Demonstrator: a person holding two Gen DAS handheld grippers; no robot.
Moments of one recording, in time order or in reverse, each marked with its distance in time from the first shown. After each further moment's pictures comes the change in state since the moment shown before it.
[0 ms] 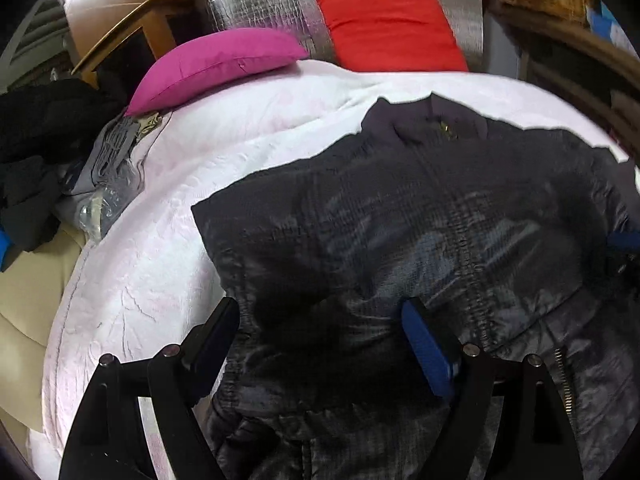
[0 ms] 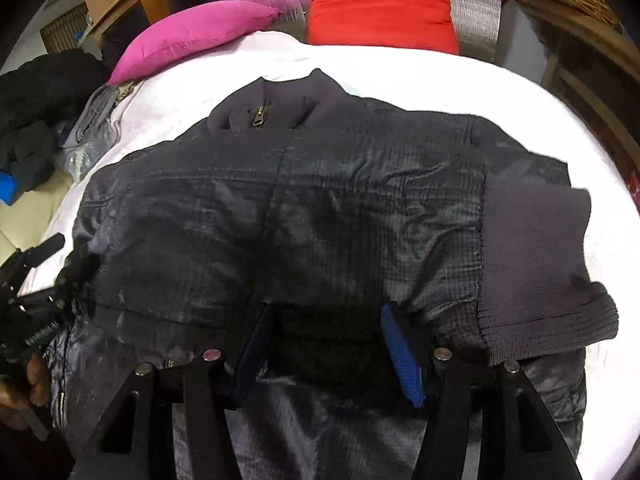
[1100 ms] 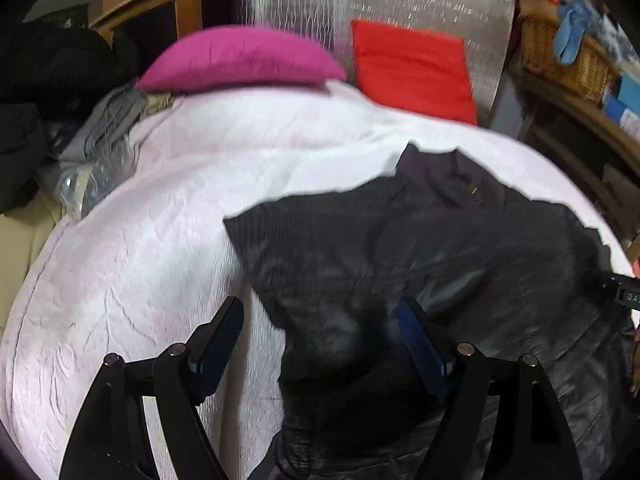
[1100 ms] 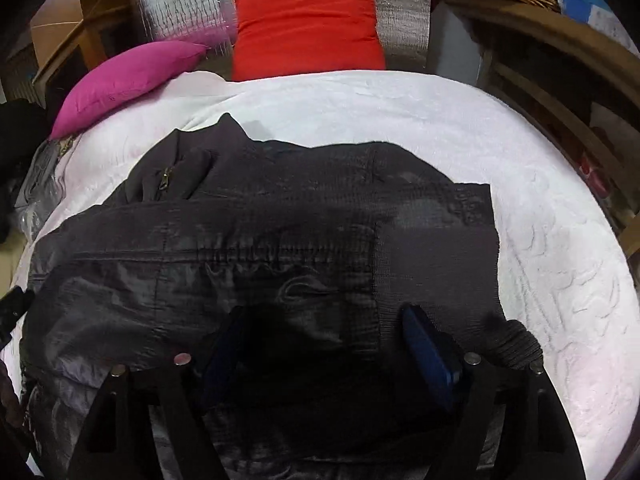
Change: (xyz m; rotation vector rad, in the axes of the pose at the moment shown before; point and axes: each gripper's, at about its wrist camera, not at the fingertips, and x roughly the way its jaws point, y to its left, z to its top) left arm 0.007 0.067 0.007 -0.191 -0.094 -0.176; right arm 0.009 -0.048 0.026 0.152 -0.107 -0.146
